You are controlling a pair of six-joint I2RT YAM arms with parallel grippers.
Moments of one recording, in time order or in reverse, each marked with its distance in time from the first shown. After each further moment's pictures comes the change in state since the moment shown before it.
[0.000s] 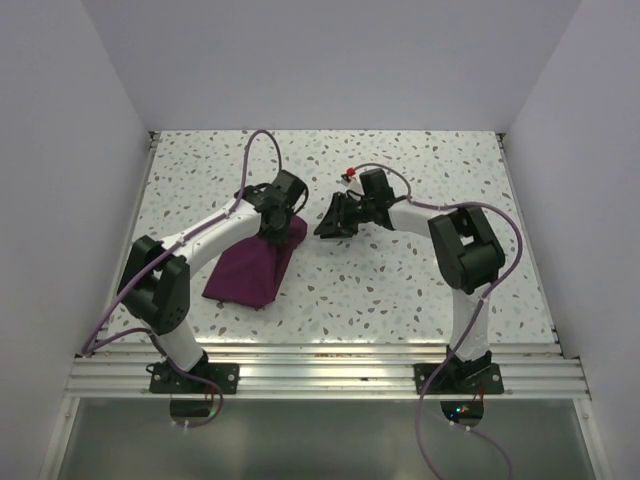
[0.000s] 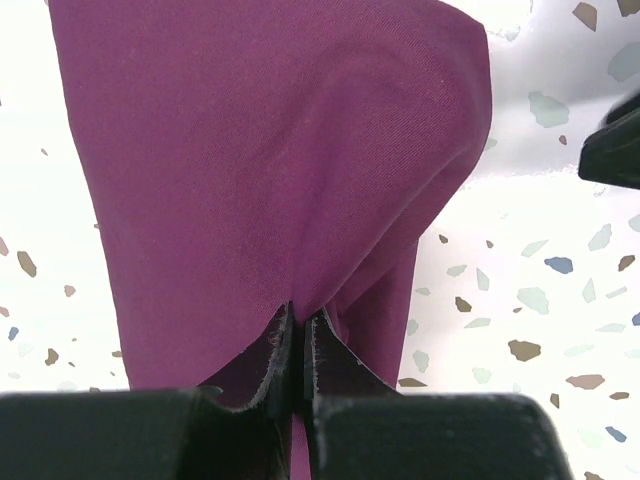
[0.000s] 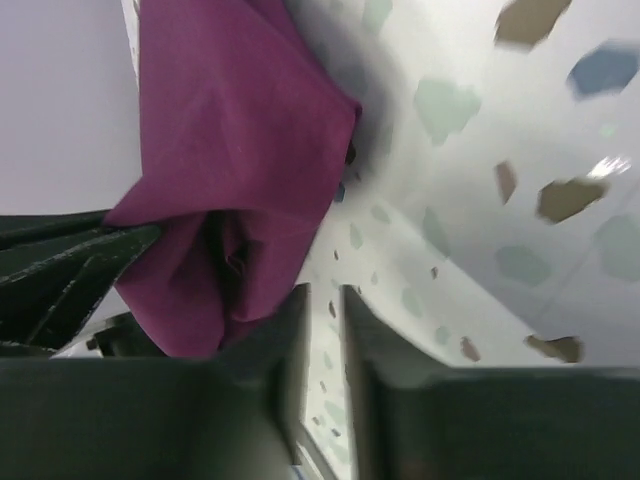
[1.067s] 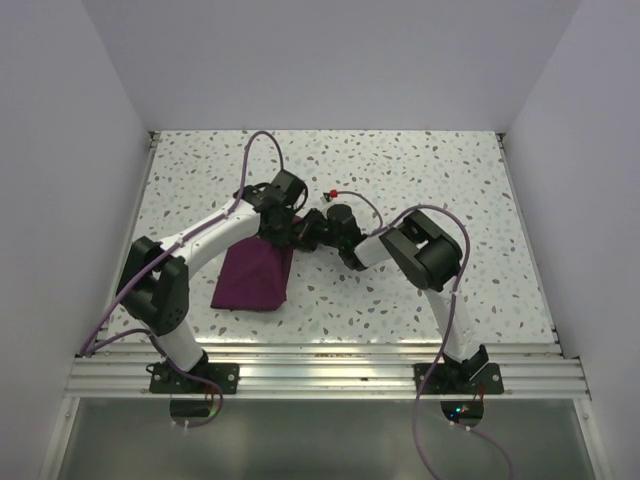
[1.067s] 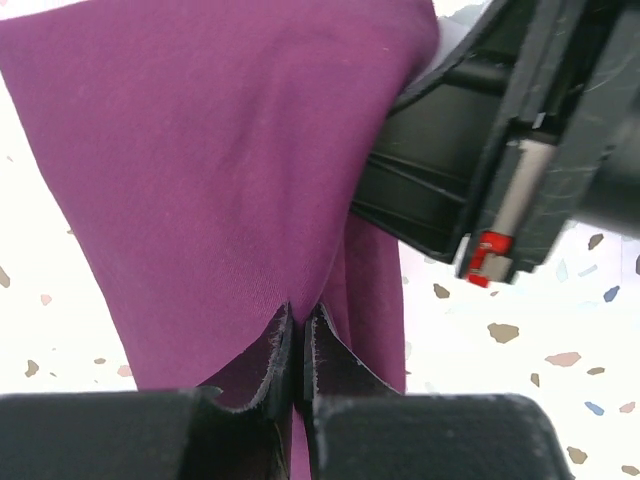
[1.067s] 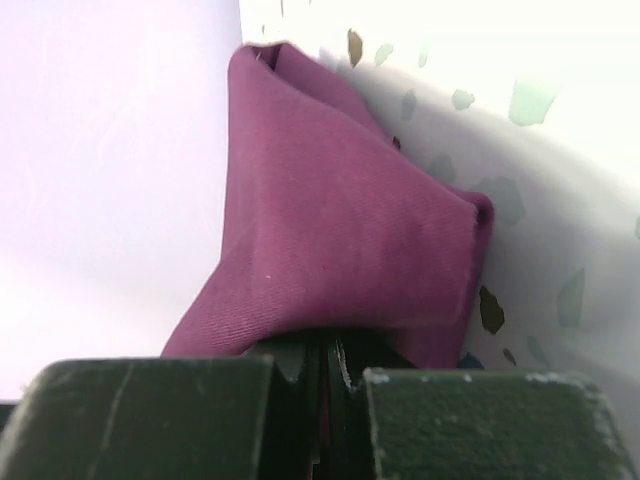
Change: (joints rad) left arm -0.002 -0.008 0.001 0.001 0.066 0.011; right arm 0.241 0.196 -0.158 0.842 0.338 0.598
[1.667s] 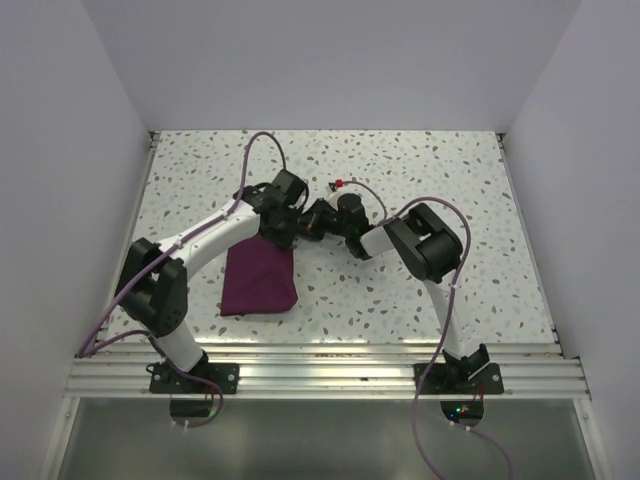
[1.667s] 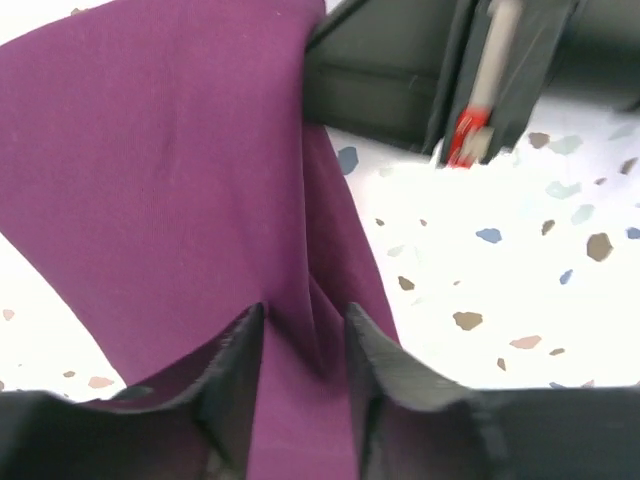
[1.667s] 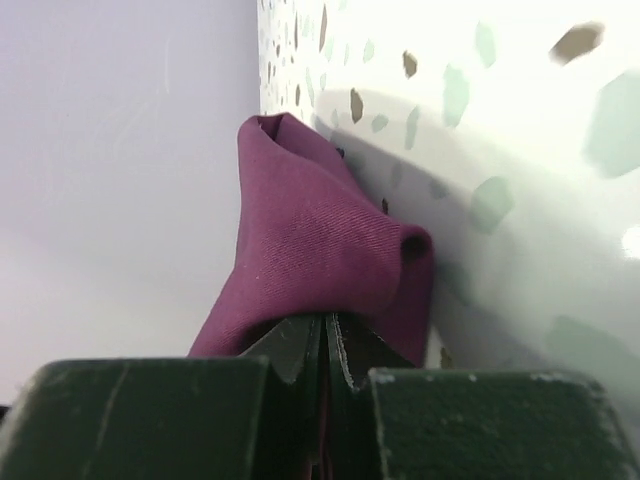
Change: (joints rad) left arm -0.007 -0.004 -0.001 0.016 0.051 -0.003; right arm -0.062 0.077 0.081 0.035 -0.090 -0.026
